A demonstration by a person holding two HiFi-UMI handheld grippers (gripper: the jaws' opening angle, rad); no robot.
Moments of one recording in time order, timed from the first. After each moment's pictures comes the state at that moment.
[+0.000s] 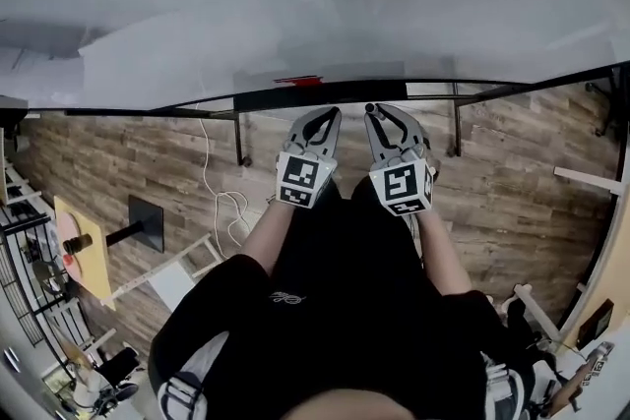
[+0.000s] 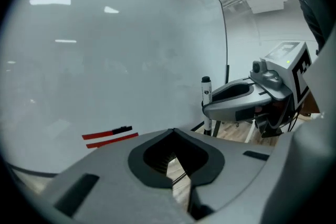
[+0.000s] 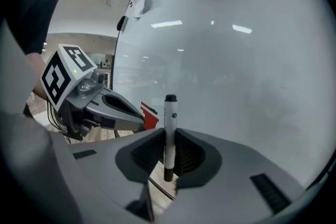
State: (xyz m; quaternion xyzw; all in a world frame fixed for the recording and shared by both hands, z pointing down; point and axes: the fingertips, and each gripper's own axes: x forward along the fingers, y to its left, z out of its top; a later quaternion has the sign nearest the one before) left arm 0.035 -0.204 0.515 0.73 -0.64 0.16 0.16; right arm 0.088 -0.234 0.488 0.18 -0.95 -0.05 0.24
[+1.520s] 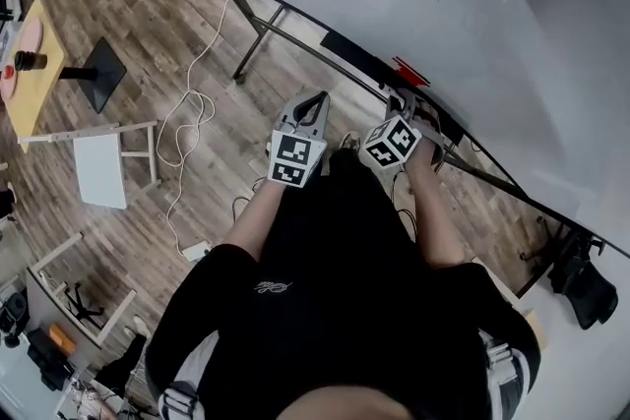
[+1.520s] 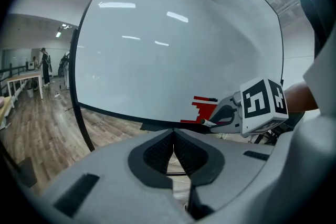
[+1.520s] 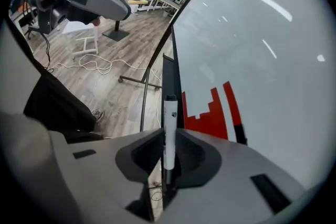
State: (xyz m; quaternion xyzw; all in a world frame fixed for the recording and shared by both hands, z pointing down) left arm -0.124 -0.021 0.553 0.51 -0.82 0.06 0.24; right arm -0.068 -0.170 0.620 -0.05 -0.78 -0.37 0.51
